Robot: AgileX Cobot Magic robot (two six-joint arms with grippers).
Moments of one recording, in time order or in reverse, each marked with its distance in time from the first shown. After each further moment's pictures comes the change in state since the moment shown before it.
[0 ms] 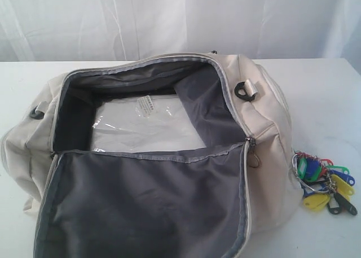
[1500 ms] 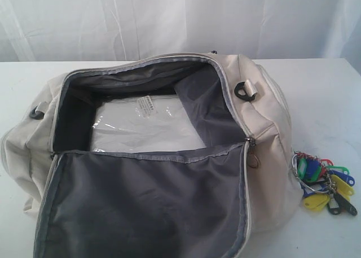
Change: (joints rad) left arm -0.076 0.000 0.709 -0.024 -0.338 0.000; right arm 0.000 -0.010 0.000 0.004 0.000 0.000
